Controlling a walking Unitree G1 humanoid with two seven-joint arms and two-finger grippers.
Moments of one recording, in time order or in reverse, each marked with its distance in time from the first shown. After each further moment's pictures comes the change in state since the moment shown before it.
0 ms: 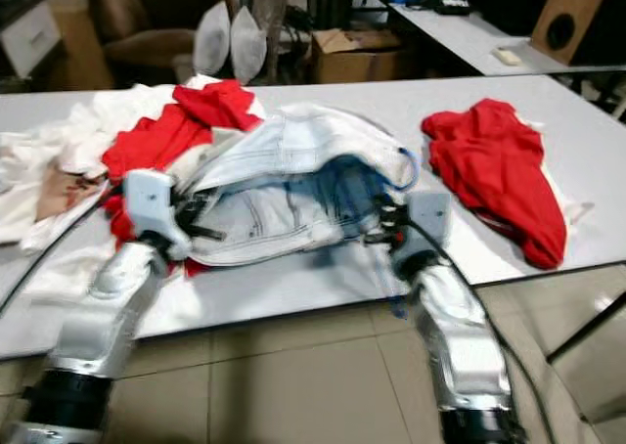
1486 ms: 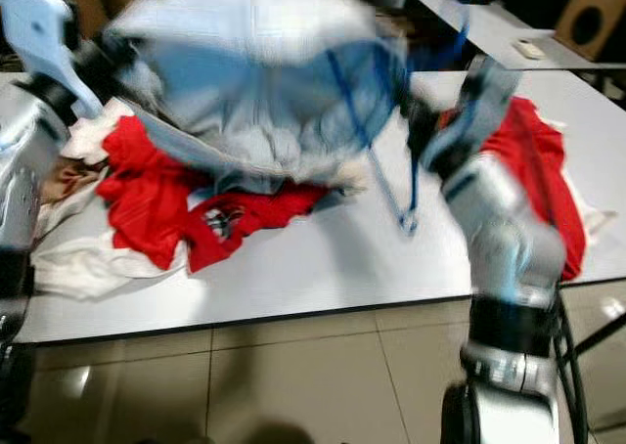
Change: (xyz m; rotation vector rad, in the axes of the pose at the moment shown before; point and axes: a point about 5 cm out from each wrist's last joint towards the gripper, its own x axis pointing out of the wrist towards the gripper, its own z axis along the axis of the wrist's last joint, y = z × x) left arm 0.024 0.039 0.150 0.311 -0.230 -0.245; right arm 0.038 -0.033 0.089 0.306 -0.080 0.052
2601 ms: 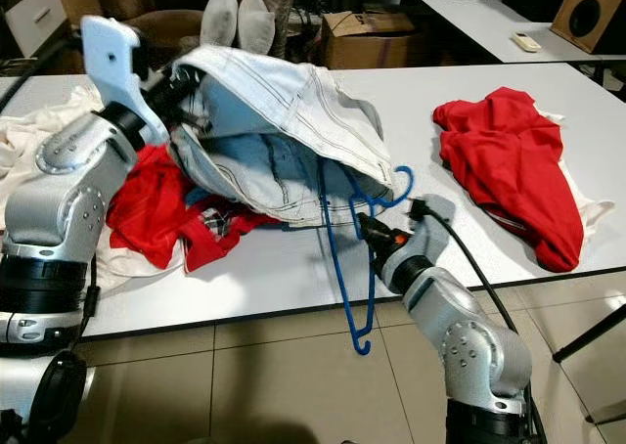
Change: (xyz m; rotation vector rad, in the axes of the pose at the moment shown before) left arm 0.026 -0.030 -0.010 -0.211 -0.045 0.066; right arm -0.055 0.012 -0.088 0.164 0.288 -0.103
